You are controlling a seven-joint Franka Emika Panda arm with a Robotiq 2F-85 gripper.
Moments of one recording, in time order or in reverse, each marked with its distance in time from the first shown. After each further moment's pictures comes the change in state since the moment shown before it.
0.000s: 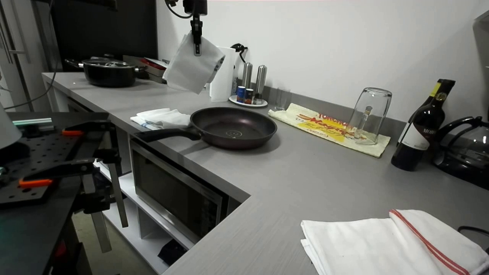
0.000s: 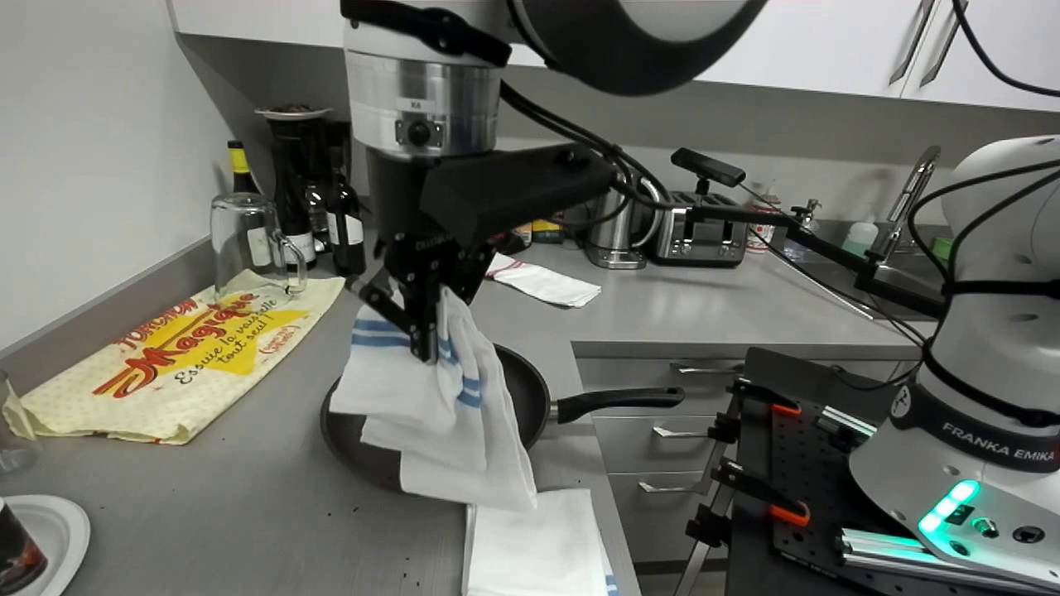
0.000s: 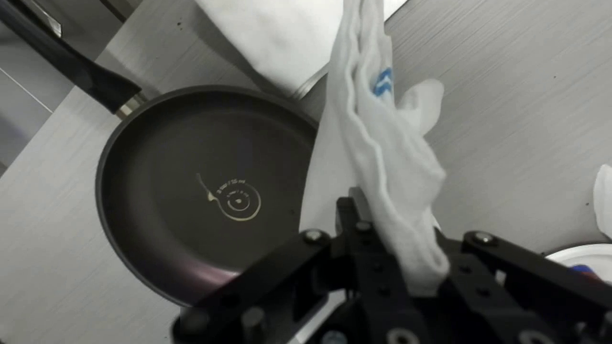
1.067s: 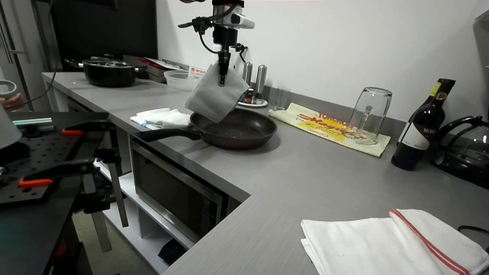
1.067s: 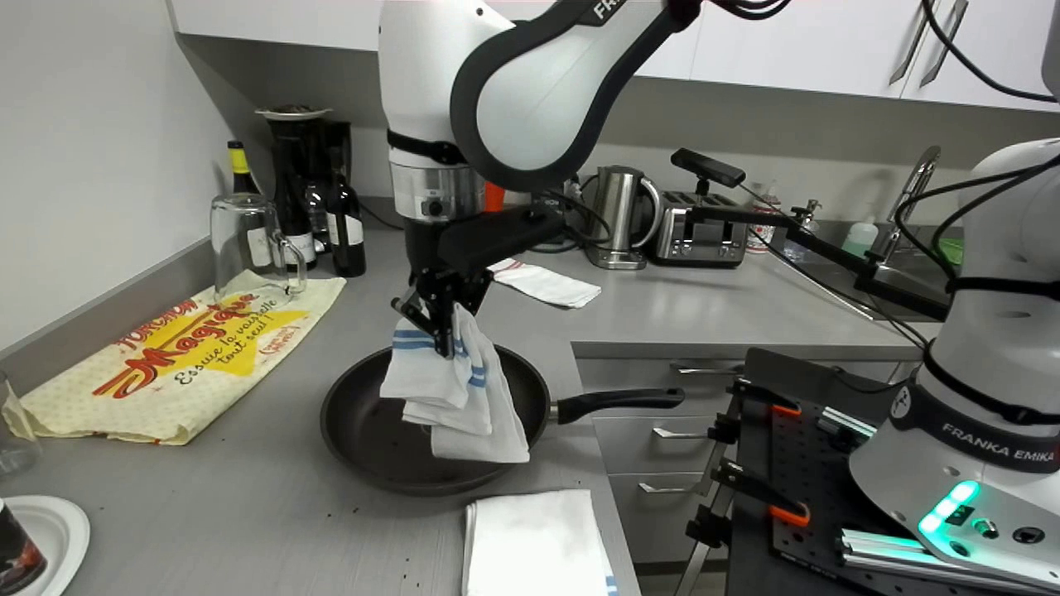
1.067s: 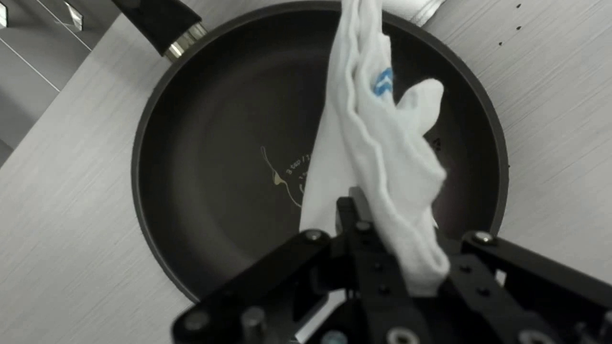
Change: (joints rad) arm -0.207 0.200 -0.024 0.052 0.013 0.099 -0.208
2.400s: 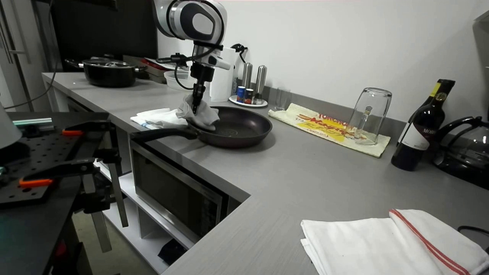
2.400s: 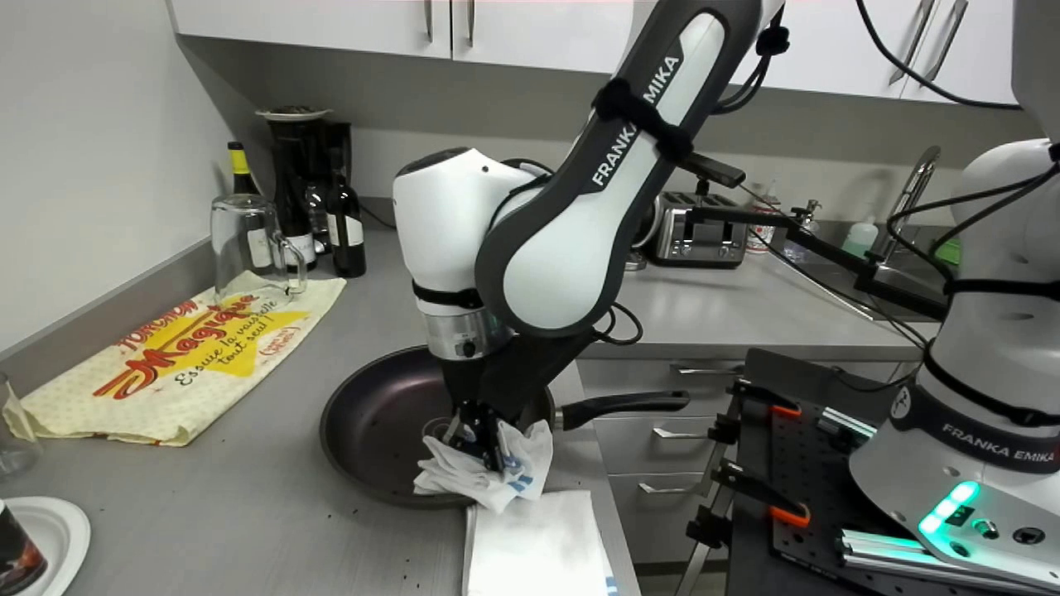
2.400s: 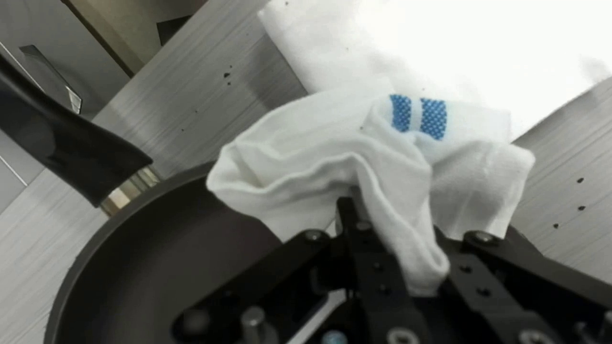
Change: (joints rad) arm 0.094 0.166 -0.016 -0.085 0.061 0.076 -0.002
